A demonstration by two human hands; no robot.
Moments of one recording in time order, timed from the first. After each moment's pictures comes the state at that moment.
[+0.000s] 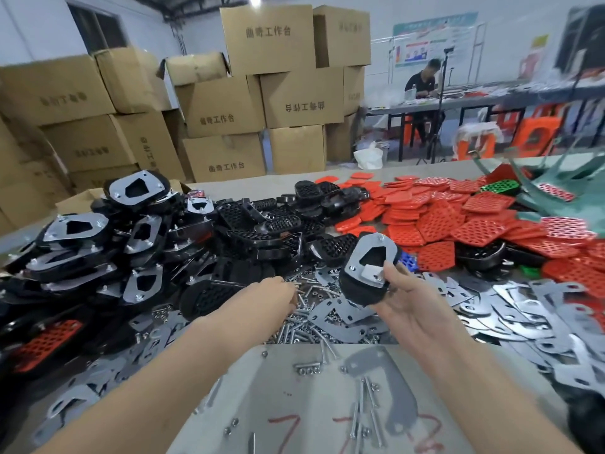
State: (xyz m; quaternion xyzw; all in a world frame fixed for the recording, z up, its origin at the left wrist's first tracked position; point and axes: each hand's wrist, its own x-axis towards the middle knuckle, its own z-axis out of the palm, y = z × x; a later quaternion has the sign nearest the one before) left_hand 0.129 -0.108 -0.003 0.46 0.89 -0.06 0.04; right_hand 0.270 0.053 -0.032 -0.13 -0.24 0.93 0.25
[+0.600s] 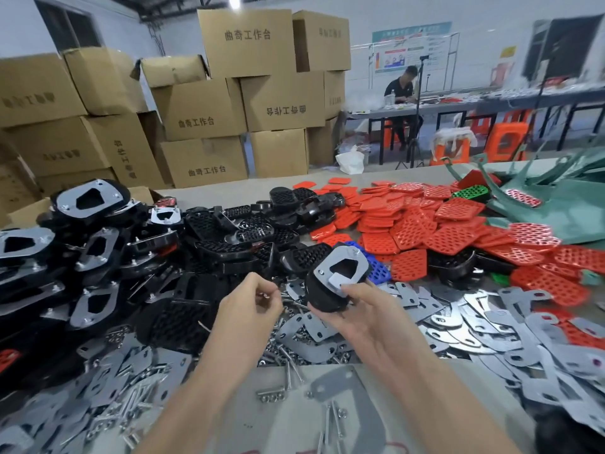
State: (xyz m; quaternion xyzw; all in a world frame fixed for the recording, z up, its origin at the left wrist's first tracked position) left_hand 0.156 -0.087 -0.028 0.29 0.84 0.46 -0.02; right_hand 0.270 0.053 -0.034 -0.09 -0.31 0.92 0.21
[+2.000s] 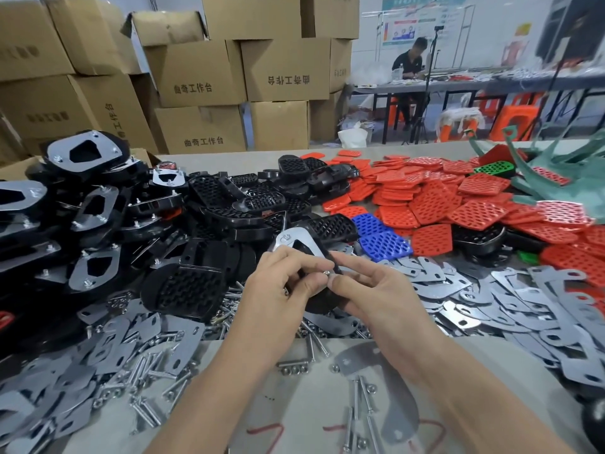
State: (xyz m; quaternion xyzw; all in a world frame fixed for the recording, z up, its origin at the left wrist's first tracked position) left_hand 0.167 -0.093 -0.035 0.44 0.72 0.54 -0.03; right_hand 0.260 0.034 -0.051 -0.19 -0.60 0.74 0.23
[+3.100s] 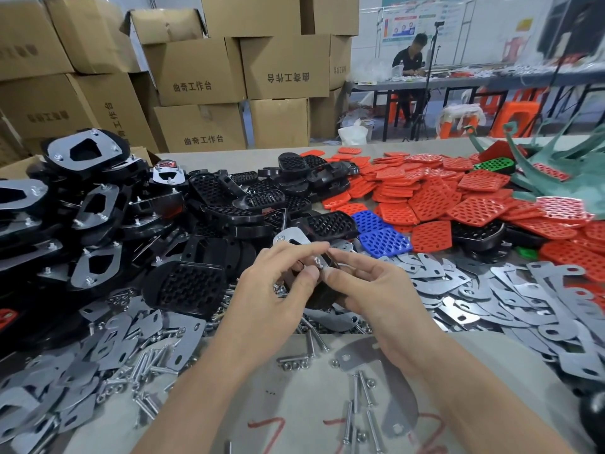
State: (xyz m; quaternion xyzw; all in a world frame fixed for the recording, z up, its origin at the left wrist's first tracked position) left_hand 0.164 -0.106 -0.032 0.48 0.71 0.51 -0.03; right_hand 0.261 0.027 -0.043 -0.18 -0.61 0.73 0.24
